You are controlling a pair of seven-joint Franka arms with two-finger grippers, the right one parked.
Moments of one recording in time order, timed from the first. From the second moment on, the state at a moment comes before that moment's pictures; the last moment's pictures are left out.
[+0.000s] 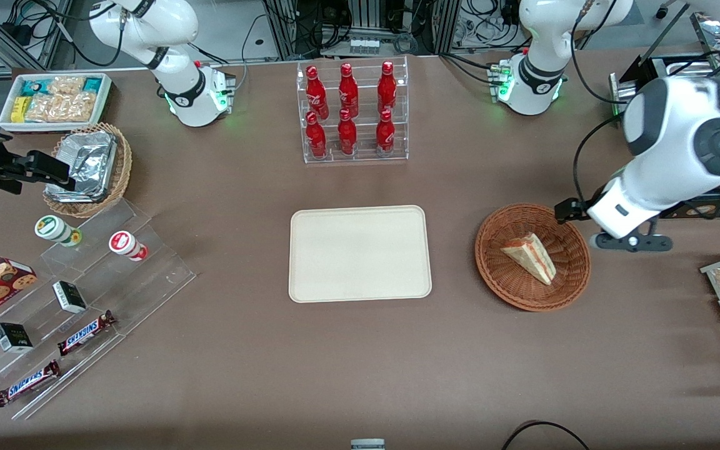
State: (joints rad) arm 0.02 0.07 -0.15 -2.00 0.00 1.97 -0.06
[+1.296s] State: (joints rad) arm -0.08 0.15 -0.16 -2.22 0.00 2.41 -1.05
